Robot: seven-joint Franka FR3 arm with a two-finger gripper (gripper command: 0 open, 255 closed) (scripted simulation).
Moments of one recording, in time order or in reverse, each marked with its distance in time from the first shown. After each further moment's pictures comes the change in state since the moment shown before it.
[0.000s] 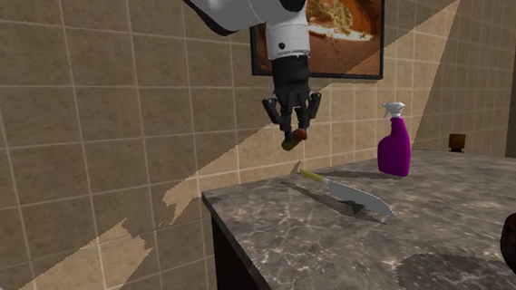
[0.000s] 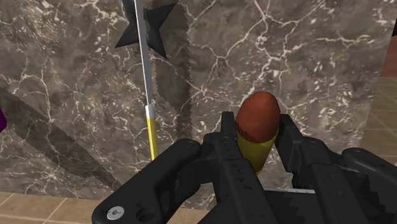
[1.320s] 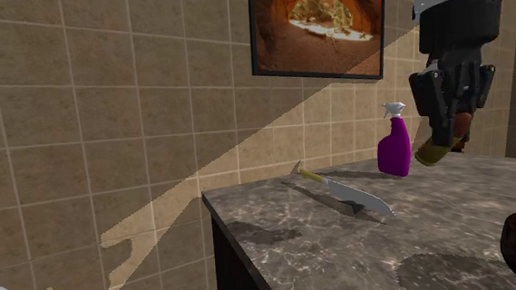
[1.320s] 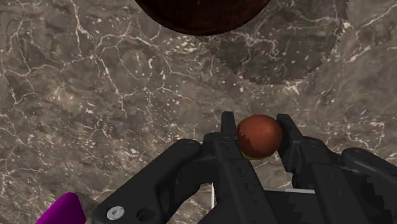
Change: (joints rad) arm -0.156 -0.050 -0.351 0.004 -0.086 -0.027 -0.485
